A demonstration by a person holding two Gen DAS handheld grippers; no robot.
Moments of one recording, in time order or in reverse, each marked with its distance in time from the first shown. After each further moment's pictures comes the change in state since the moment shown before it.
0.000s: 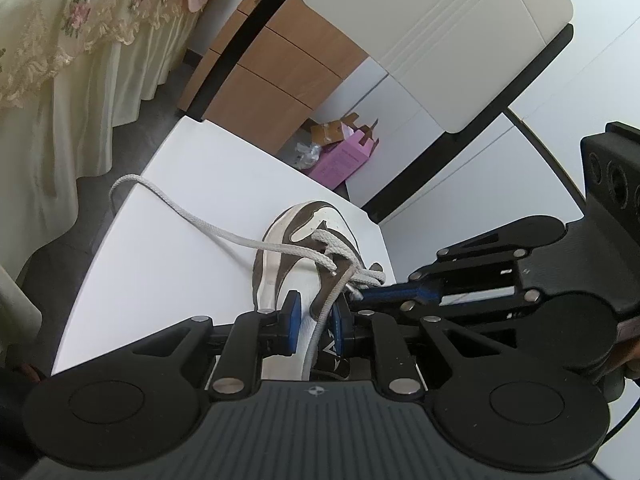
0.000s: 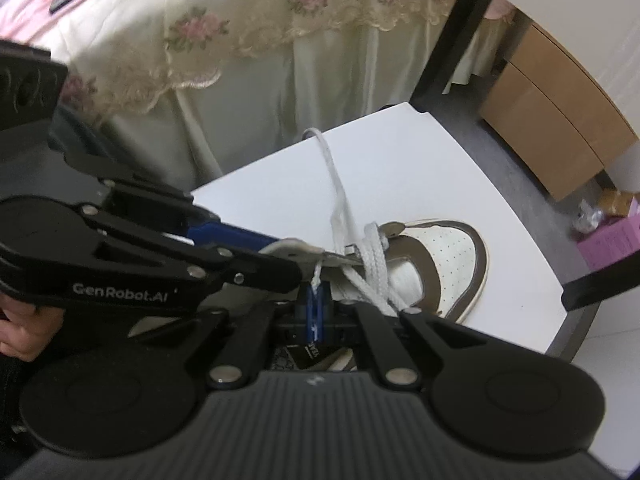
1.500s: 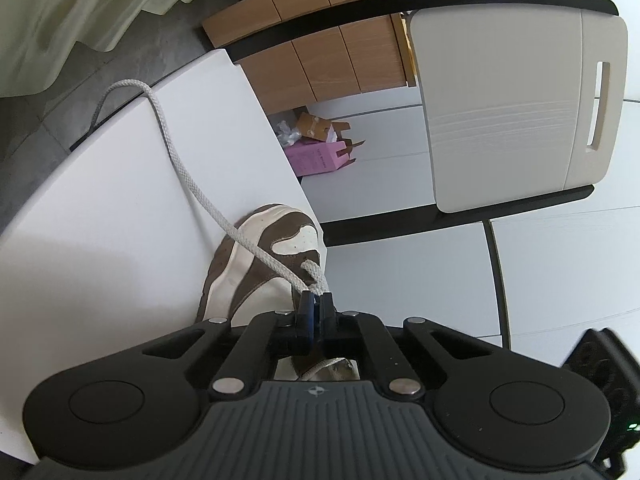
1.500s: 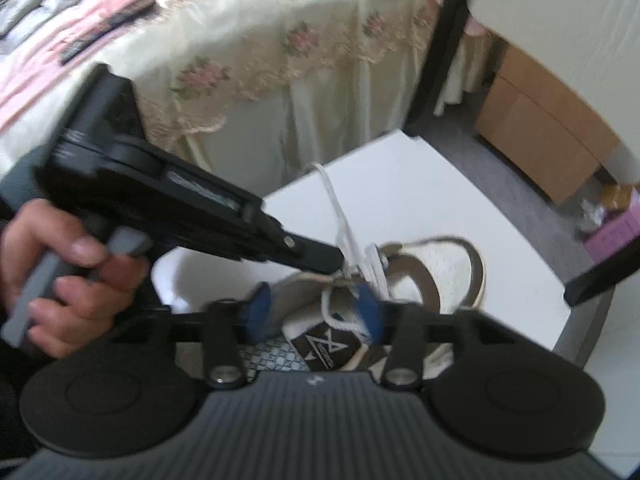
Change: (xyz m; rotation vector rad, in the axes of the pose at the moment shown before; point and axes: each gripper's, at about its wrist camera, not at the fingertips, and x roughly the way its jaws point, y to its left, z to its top) left arm 0.029 0.061 0.015 -0.504 0.041 -0.269; right arm -0.031 -0.004 0.000 0.048 -0.091 0.038
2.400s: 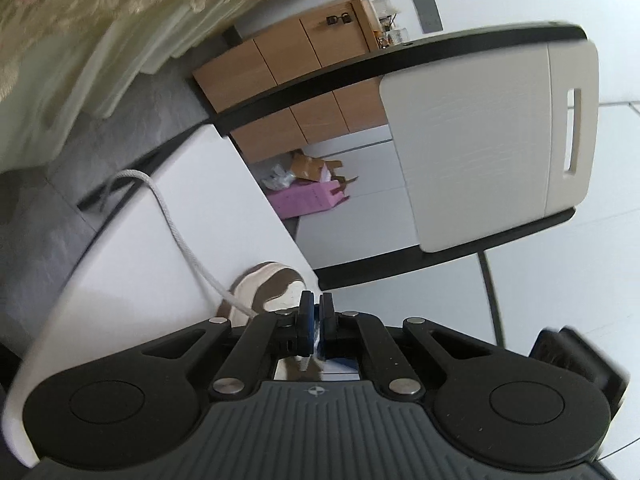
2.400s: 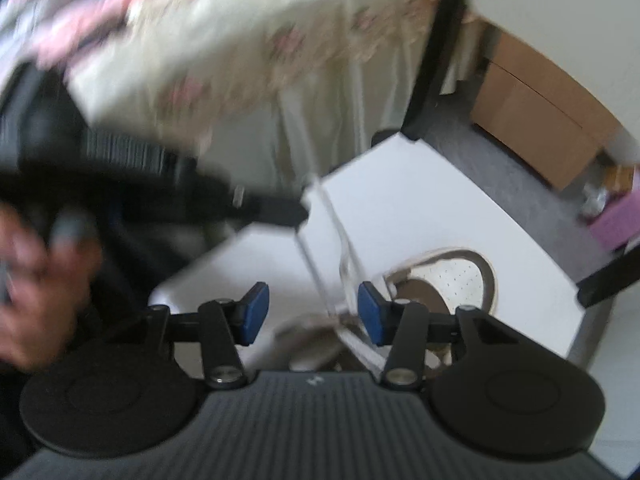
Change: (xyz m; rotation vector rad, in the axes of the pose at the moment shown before) left arm -0.041 -0.020 0.022 0.061 -0.109 0.008; right arm 0.026 -0.008 0.024 0.098 0.003 -0.020
